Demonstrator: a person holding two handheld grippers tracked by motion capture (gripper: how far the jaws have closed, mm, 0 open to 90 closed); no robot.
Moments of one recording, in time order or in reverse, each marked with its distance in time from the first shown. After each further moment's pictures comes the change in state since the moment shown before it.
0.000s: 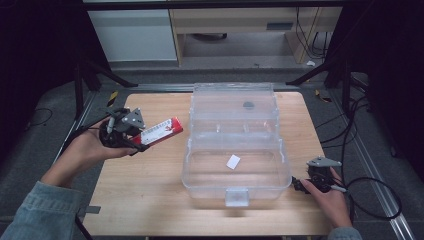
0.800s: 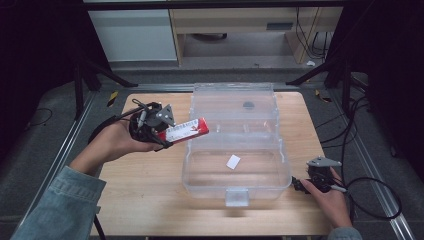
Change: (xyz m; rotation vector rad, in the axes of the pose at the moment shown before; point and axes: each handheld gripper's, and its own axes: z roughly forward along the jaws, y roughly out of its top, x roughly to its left) left arm -0.016 0.066 0.014 0.024 -0.042 0.128; right arm 0.000 0.000 0.000 0.000 0.000 -0.001
